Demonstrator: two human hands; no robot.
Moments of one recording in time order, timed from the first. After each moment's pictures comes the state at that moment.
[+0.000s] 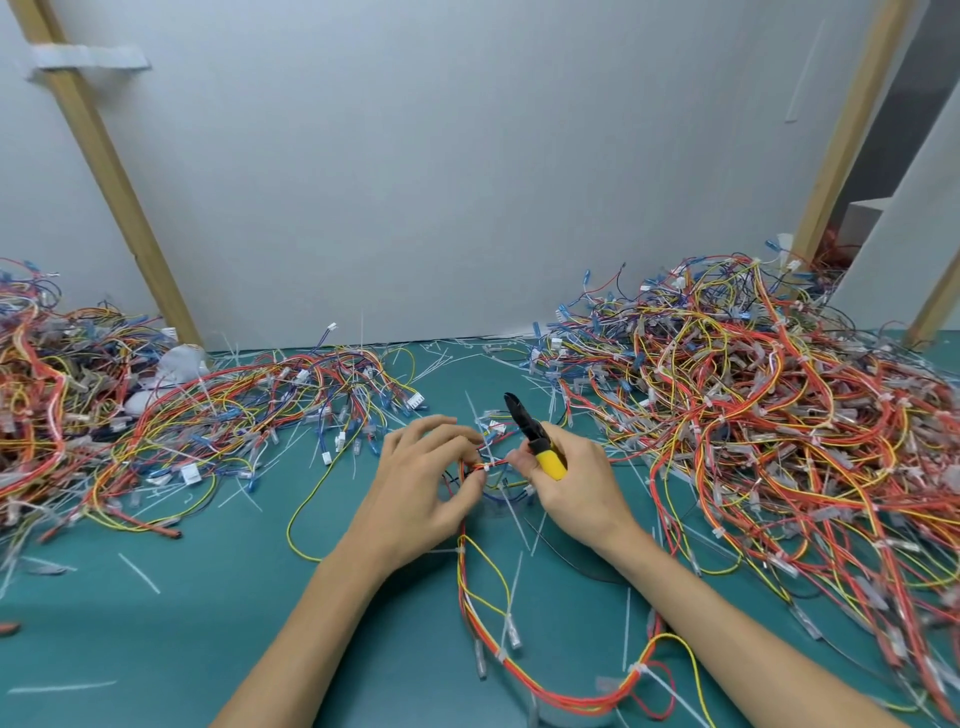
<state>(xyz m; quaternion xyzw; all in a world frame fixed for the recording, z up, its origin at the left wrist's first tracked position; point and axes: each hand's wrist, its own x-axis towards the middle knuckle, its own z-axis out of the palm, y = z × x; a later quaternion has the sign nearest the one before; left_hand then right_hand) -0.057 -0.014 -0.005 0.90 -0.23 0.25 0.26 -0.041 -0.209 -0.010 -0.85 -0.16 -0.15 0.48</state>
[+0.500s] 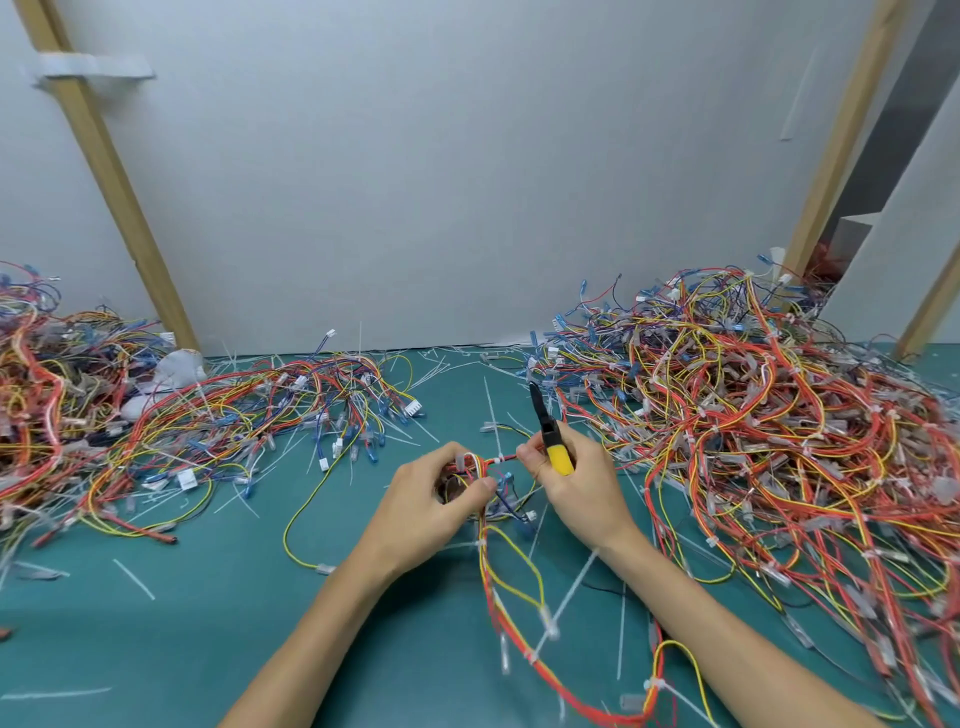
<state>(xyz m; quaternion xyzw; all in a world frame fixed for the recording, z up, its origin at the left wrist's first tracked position) -0.065 -0.024 -0.002 0.86 -0.15 0.10 0.48 -0.035 -0.213 -0.009 -0.81 -0.13 -0.16 0.54</state>
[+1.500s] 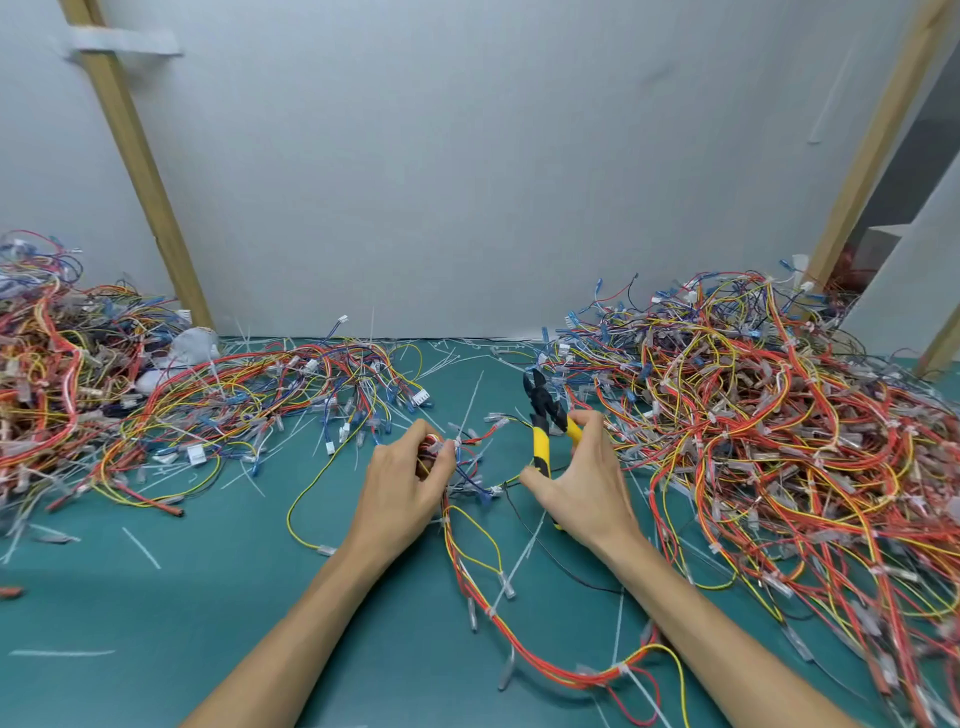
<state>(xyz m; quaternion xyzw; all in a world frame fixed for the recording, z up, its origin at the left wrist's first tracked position) -0.054 -0.014 -0.017 0.87 -0.07 0.27 0.41 -0.028 -0.215 -0.021 -0.90 -0.06 -0.16 0.41</state>
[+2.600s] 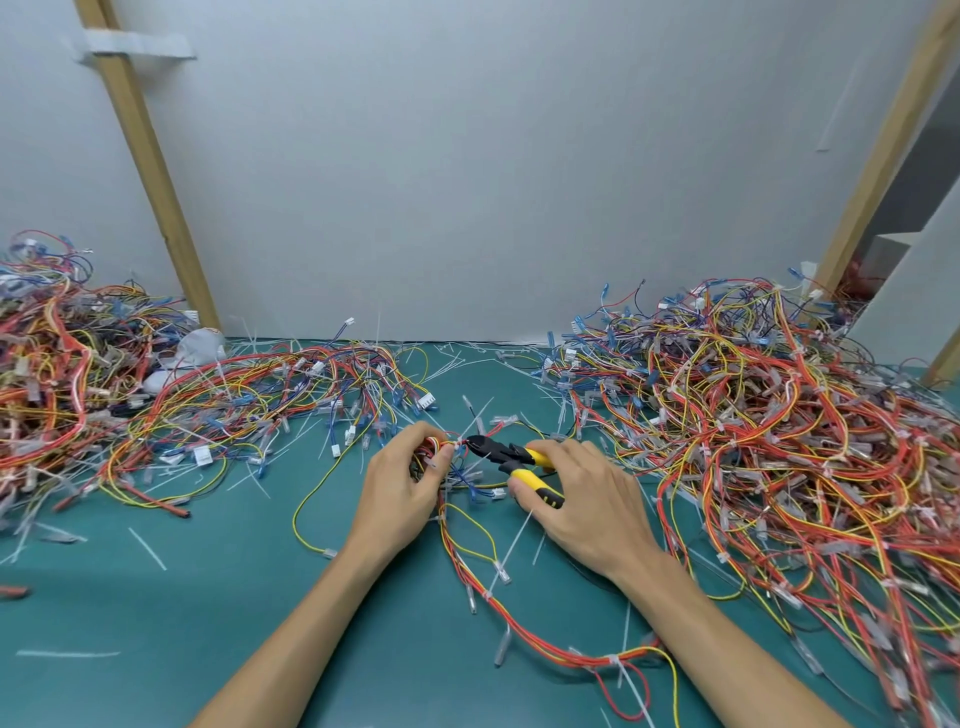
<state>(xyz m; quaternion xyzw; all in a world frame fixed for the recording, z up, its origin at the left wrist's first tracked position) -0.050 -0.005 -0.020 0.86 -0.07 0.27 0.44 -0.038 -0.220 -0.020 -0.94 -0.19 -0.24 0.16</state>
